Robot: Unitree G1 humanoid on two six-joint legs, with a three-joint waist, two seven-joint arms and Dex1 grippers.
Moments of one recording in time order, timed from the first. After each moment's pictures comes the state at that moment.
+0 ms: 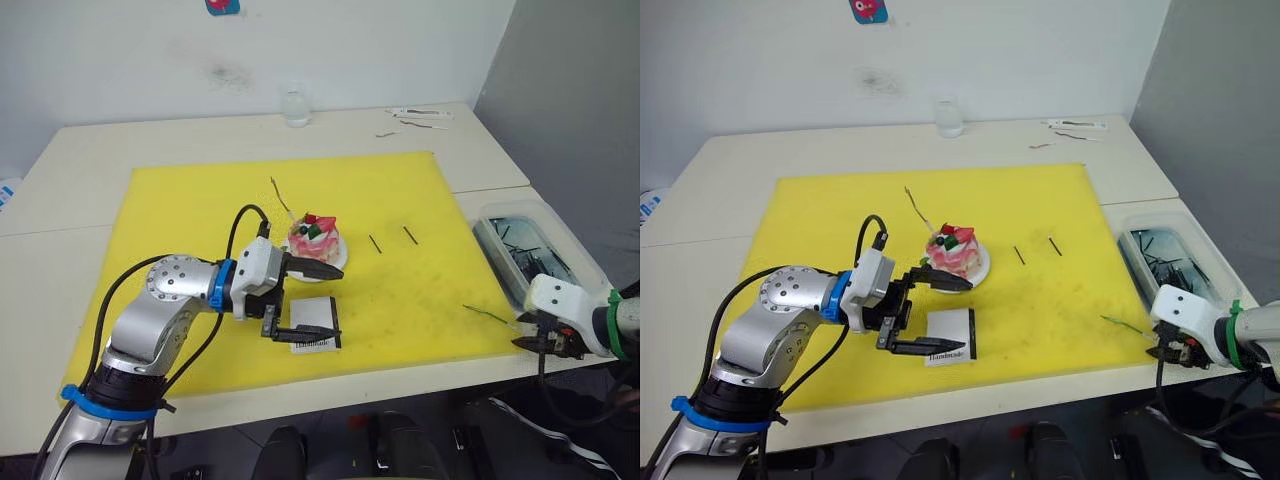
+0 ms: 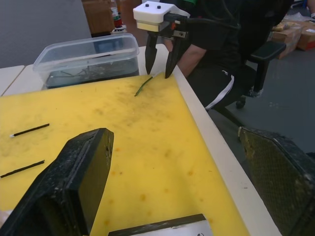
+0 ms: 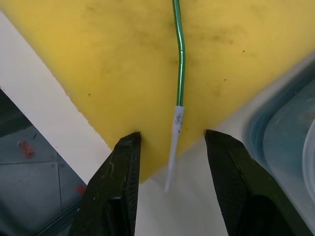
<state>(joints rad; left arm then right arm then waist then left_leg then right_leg) -0.38 0.66 -0.11 -0.24 -0.50 0.29 -1.31 -0.03 -1.23 -0.04 -0.37 0.20 0.76 1.07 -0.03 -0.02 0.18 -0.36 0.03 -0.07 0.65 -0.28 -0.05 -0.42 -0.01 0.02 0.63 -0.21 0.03</state>
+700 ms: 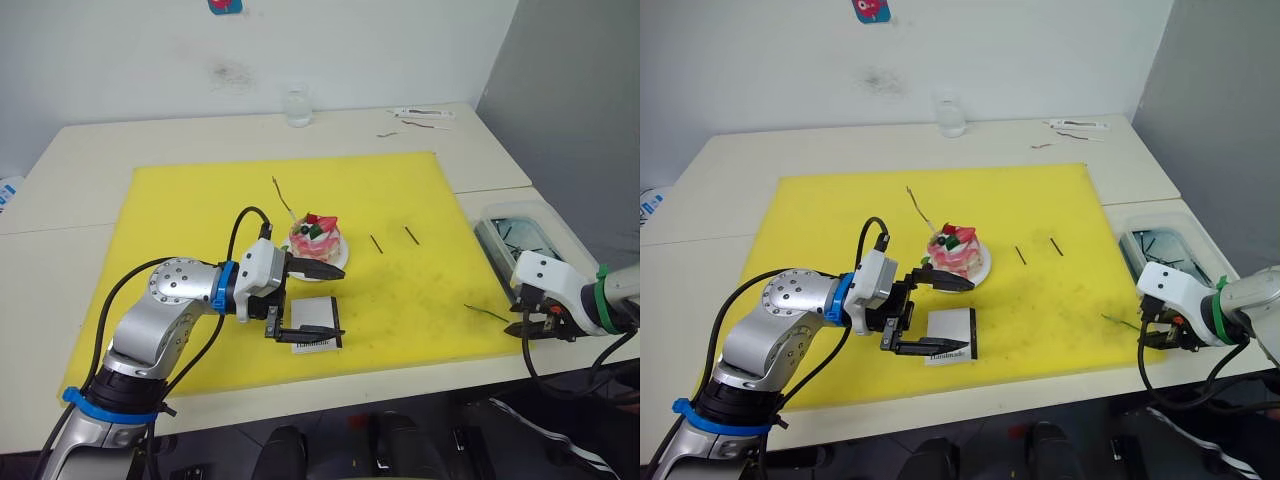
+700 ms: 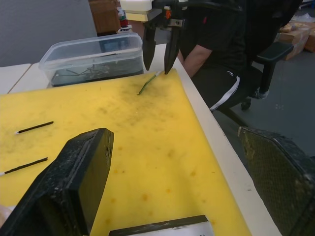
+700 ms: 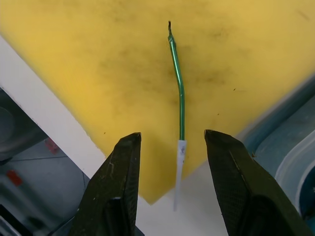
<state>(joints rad) -0.37 0.66 -0.11 -0.25 -0.50 0.28 -1.28 -0.26 -1.27 0.10 -0.42 0.27 1.00 1.10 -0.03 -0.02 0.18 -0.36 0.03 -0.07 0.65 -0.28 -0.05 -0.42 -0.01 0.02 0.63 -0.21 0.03</state>
